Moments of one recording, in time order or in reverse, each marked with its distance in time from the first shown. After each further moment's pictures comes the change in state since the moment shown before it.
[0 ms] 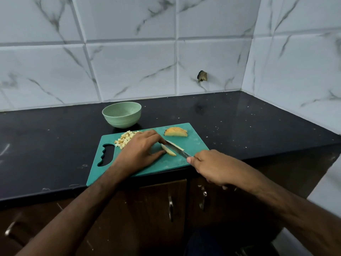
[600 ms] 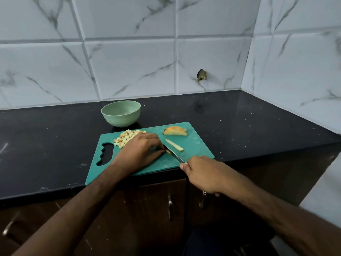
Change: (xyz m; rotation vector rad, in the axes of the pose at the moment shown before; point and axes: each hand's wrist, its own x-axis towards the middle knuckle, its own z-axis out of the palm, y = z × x) left_hand 0.000 0.005 -0.003 -0.047 -0.055 0.022; right_hand -0.003 -0.012 0.022 -0.091 0.039 -0.036
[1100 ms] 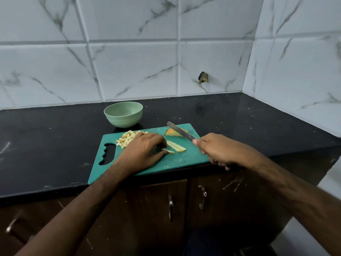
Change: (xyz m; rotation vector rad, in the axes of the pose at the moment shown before) left_hand -0.002 -0.001 0.004 0.091 -0.023 -0.072; right_hand 0.017 0.021 -0.053 0.248 -0.041 0.068
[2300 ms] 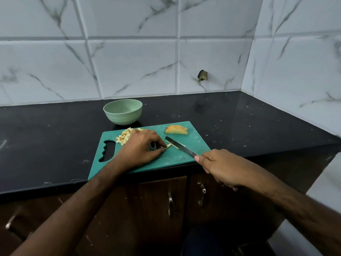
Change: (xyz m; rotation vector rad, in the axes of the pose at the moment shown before) left_hand -0.002 -0.013 0.007 -0.096 0.035 -0.093; right_hand -0.031 0.013 0.029 -0.142 -0.029 -0.013
